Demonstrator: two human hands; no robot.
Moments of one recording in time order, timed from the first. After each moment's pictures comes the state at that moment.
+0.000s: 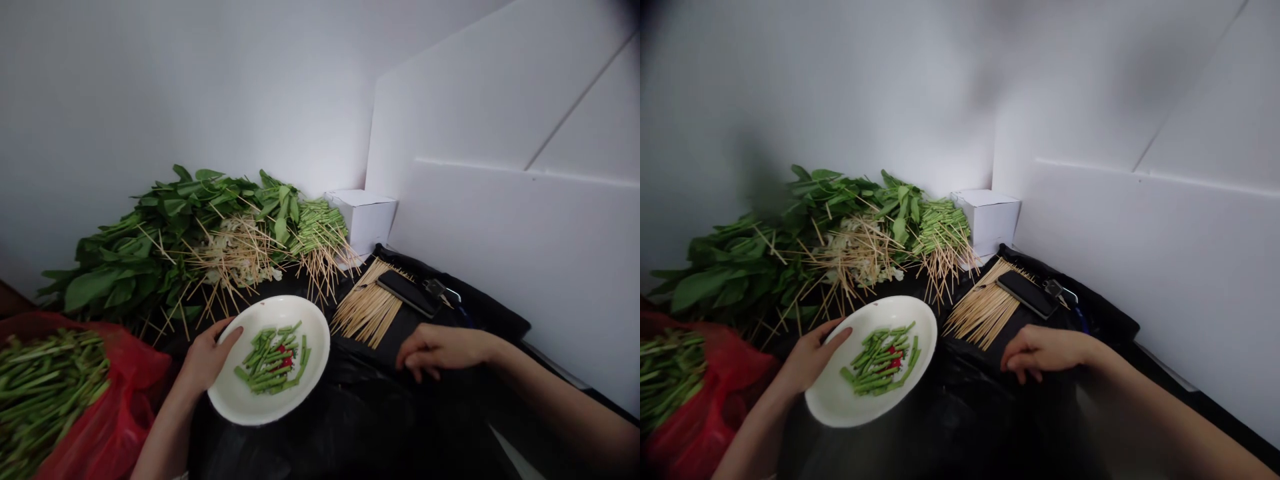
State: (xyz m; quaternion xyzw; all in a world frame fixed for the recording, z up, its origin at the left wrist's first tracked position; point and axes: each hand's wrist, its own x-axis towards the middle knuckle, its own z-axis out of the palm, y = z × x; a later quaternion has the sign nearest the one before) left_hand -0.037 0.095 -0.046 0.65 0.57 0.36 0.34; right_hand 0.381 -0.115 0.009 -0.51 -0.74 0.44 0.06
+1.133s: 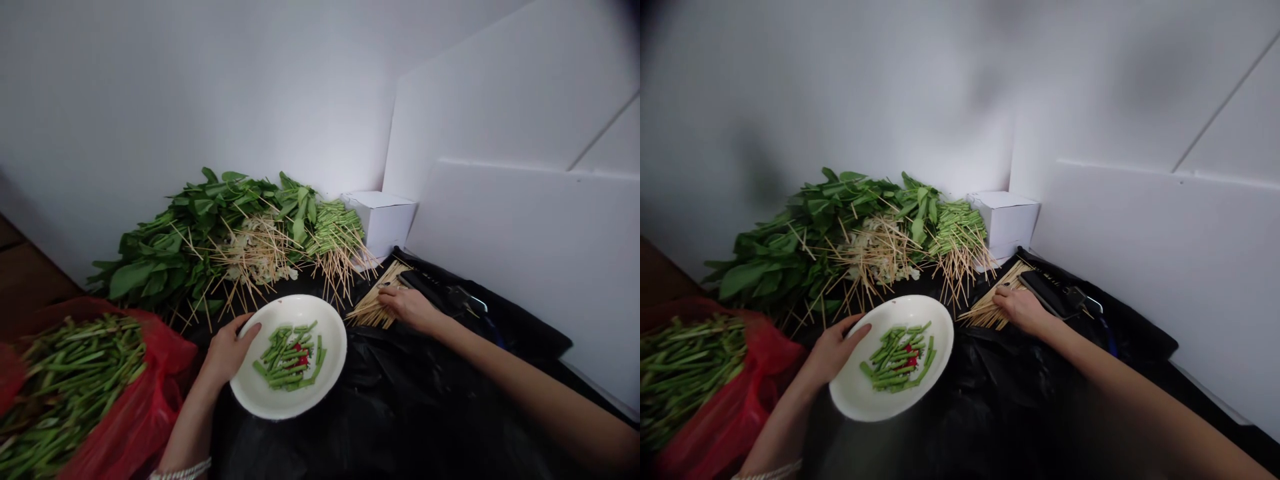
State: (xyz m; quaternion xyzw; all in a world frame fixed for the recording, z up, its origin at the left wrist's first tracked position) left_hand -0.033 0.083 -0.034 0.71 0.59 0.27 0.26; right_hand 0.375 -0.022 -0.027 -0.62 -0.78 -0.08 0.03
